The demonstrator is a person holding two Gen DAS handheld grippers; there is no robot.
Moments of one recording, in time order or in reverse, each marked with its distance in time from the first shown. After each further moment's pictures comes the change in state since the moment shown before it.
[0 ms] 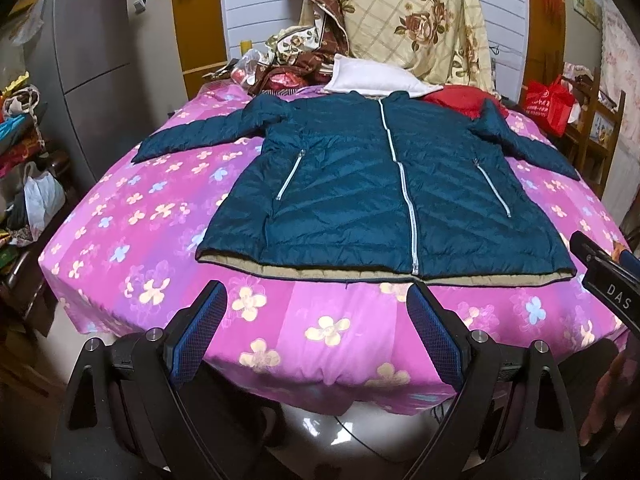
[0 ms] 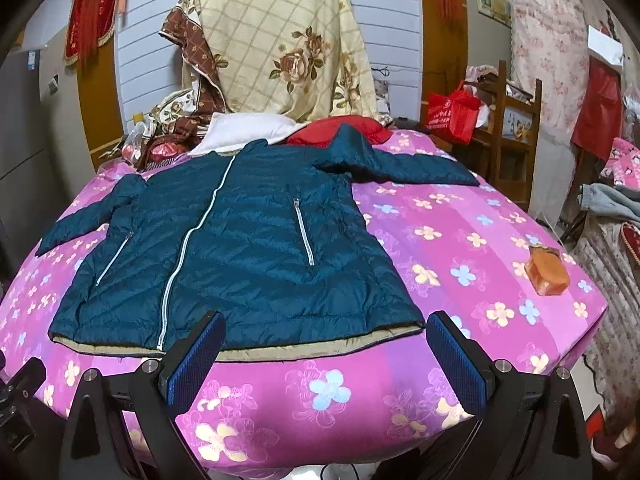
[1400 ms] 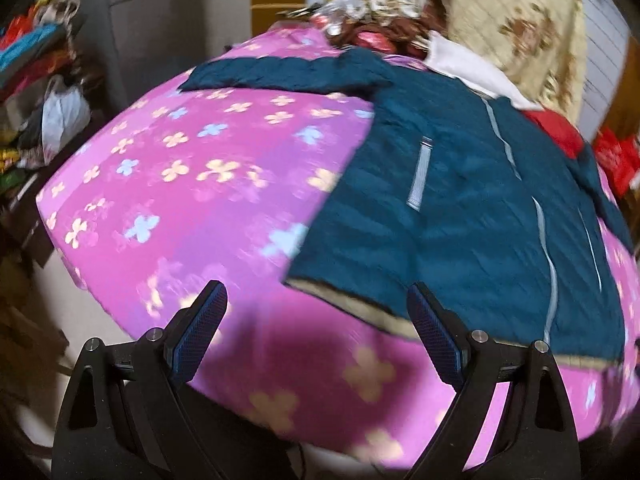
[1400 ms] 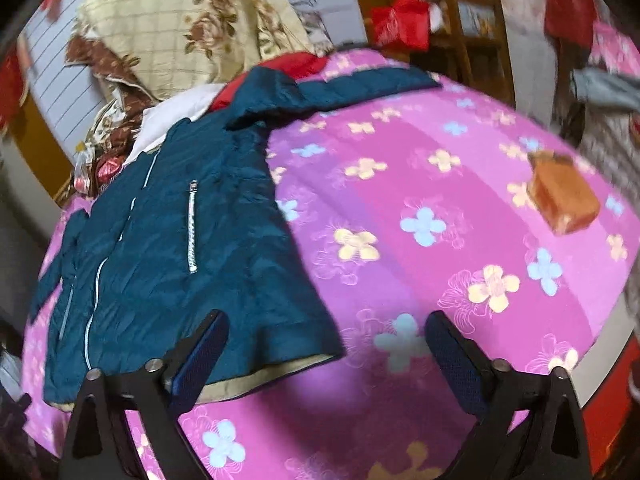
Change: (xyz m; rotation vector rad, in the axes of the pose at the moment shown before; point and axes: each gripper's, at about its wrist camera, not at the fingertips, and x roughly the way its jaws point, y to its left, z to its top) left arm 0.115 0.140 0.035 -0.277 0.165 0.083; right arm 0.114 -0.134 0.011 0.303 0.236 0.060
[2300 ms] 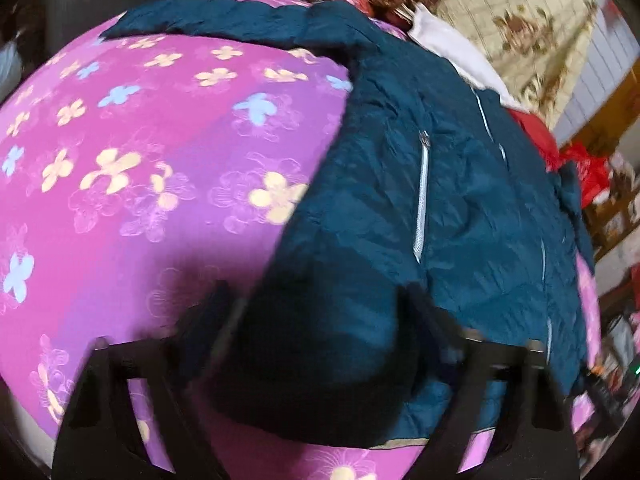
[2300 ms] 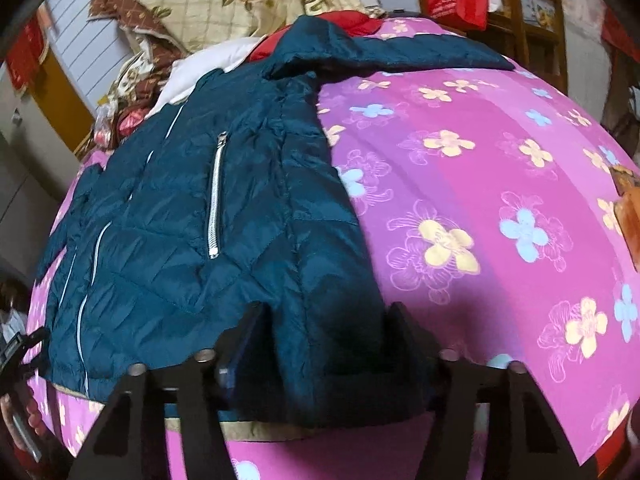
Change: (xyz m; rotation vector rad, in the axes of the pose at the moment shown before) left arm 0.094 -0.011 0.046 -0.014 0.169 -0.223; right arm 0.058 0.044 0.006 -0.151 0.114 0.064
